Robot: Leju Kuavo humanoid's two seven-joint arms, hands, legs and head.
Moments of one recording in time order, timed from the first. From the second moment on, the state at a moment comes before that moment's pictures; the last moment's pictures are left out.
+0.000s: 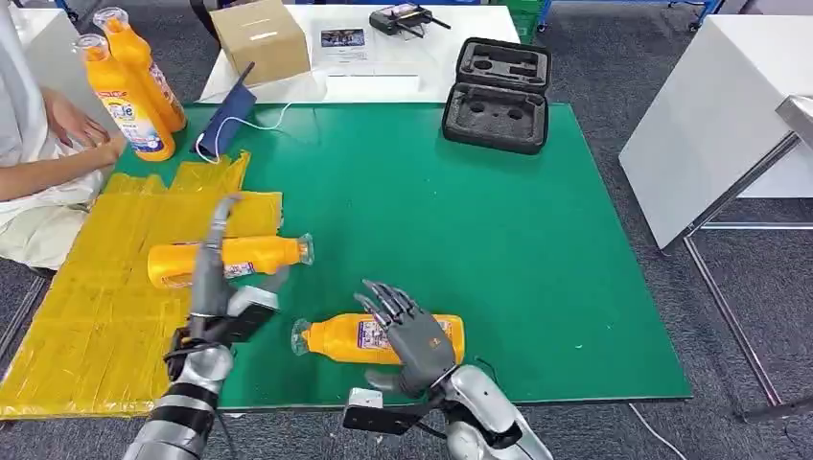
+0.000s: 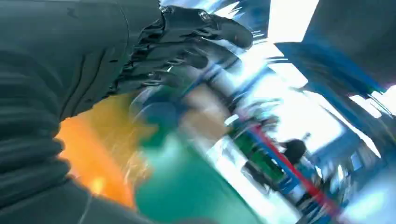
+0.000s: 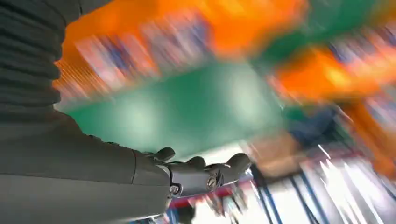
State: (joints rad) left arm -0.29 -0.12 0.03 -1.10 -0.57 0.40 -0.65; right arm -0.07 0.08 0.58 -1.27 1.04 -0.22 -0.16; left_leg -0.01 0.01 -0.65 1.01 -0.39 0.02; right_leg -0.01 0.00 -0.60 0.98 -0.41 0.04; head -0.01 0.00
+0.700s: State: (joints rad) left arm -0.12 -0.23 0.04 -1.41 -0.32 0.07 -0.55; right arm -0.12 0.10 0.54 -1.06 1.37 -0.28 0.07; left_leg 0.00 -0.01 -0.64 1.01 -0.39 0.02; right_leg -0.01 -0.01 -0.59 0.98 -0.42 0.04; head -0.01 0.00
